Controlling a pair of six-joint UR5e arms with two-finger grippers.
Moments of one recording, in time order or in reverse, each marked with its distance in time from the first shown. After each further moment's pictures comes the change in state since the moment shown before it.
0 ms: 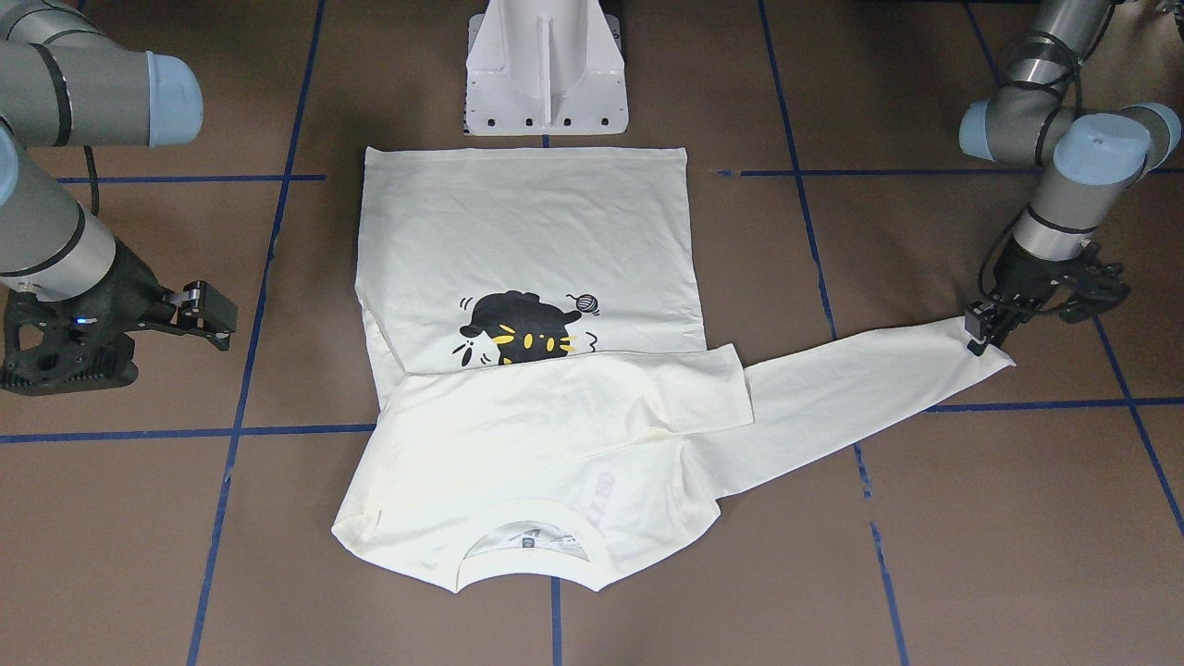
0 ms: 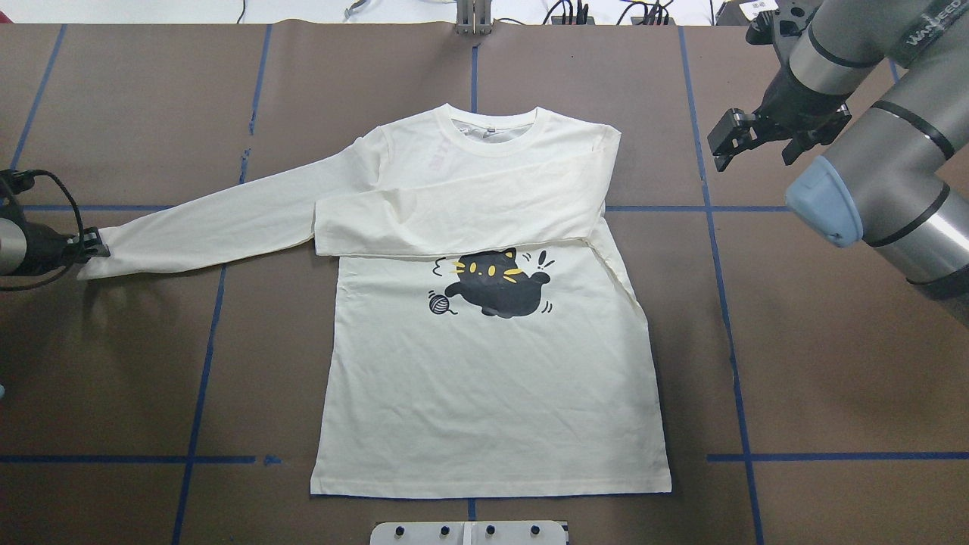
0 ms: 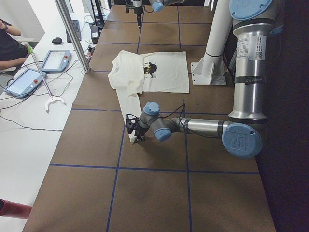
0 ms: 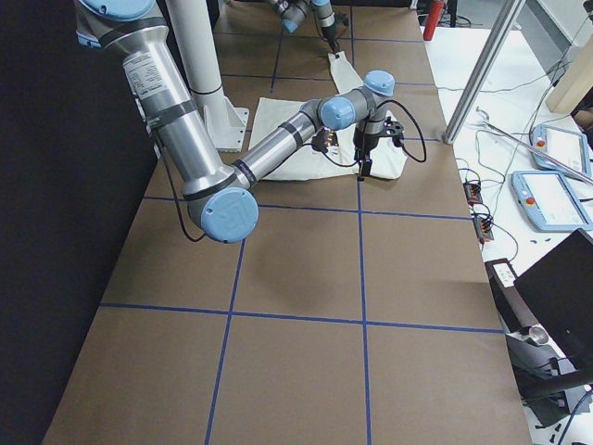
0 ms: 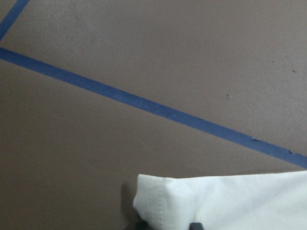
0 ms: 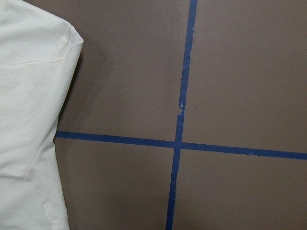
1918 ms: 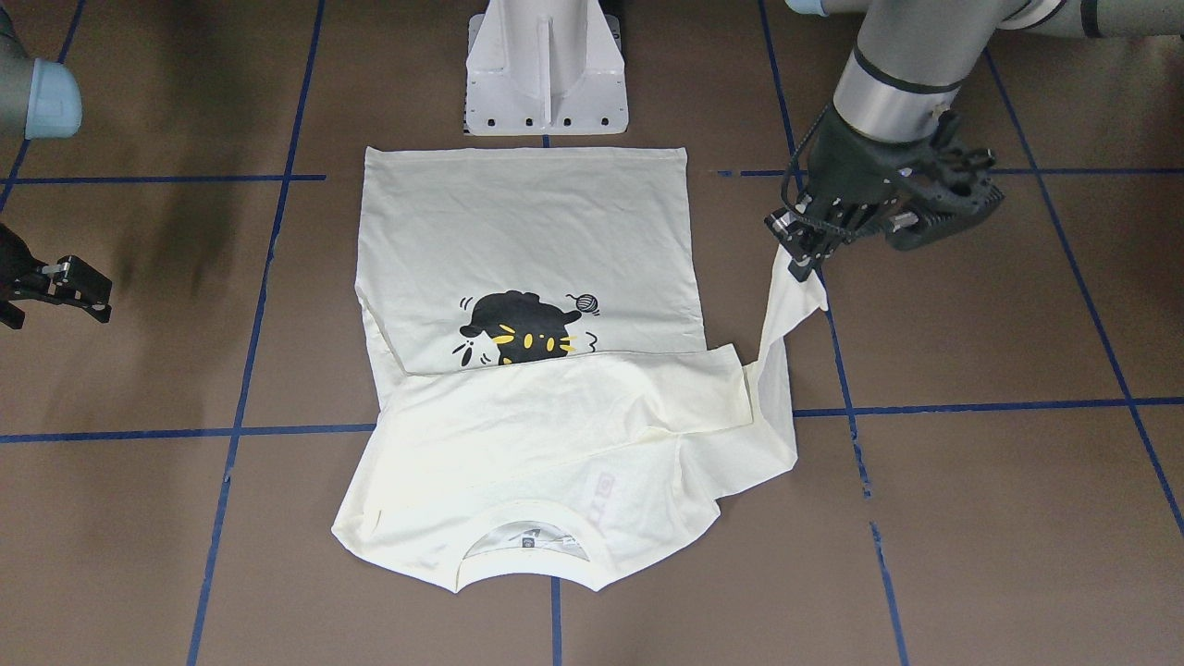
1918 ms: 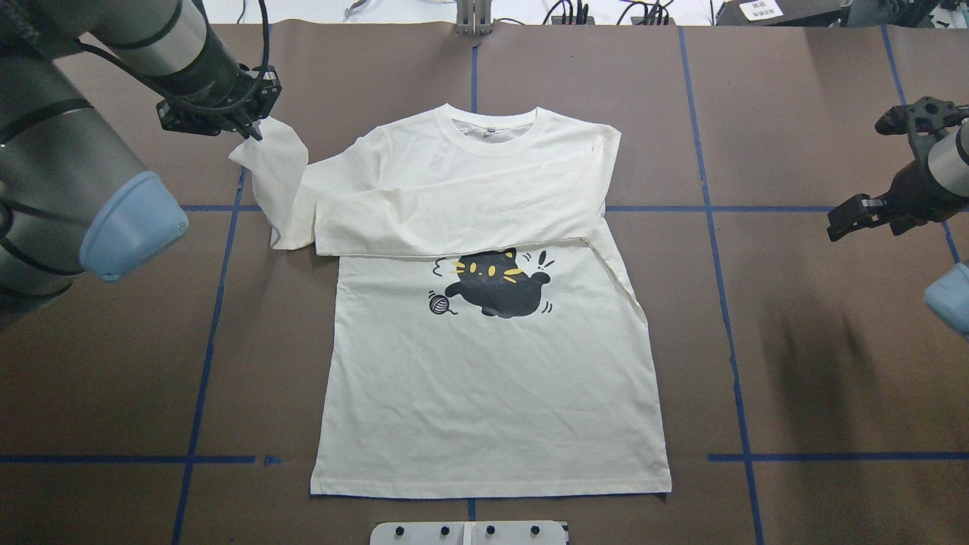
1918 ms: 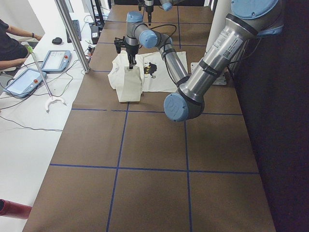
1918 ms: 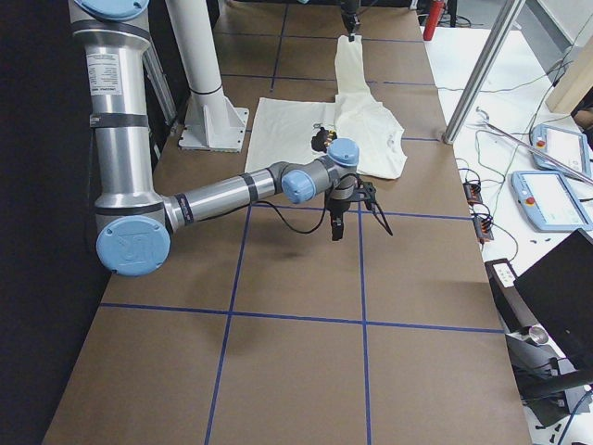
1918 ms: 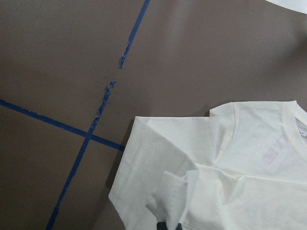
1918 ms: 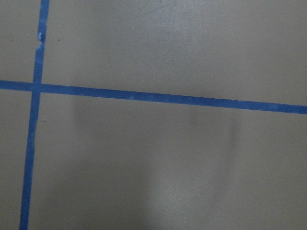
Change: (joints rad) left arm -0.062 -0.713 -0.440 1.212 -0.263 -0.039; right arm 0.049 -0.415 0.045 0.373 -0.010 -0.017
